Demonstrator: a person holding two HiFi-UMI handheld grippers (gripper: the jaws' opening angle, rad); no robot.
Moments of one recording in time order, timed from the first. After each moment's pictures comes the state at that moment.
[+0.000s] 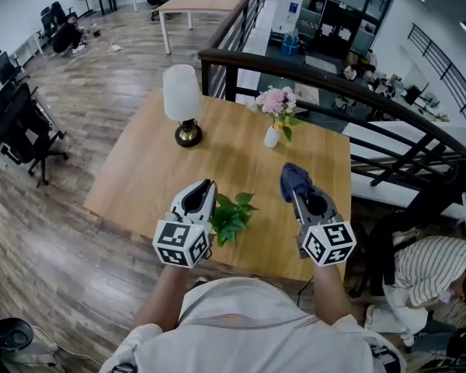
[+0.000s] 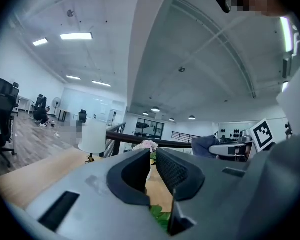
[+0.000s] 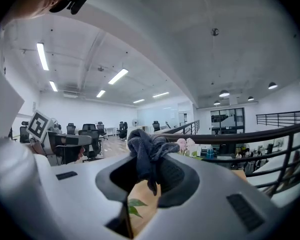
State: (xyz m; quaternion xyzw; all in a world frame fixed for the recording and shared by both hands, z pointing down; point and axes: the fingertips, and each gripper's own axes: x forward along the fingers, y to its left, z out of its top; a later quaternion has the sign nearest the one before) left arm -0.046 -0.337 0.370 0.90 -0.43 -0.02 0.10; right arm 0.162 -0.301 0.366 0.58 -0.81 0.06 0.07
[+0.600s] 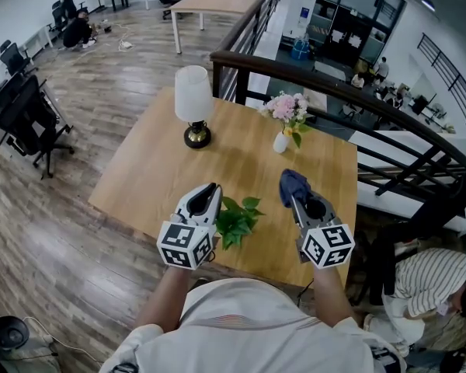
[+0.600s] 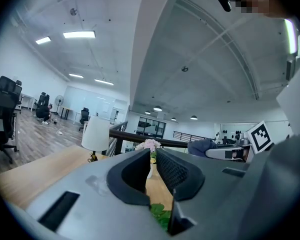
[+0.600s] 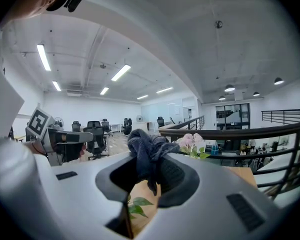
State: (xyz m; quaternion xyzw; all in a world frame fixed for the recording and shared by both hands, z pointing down) left arm -0.056 -0.342 0.373 0.89 -0.44 -0.02 0.12; right arm 0.143 -0.316 0.377 0.56 -0.82 0.08 0.09
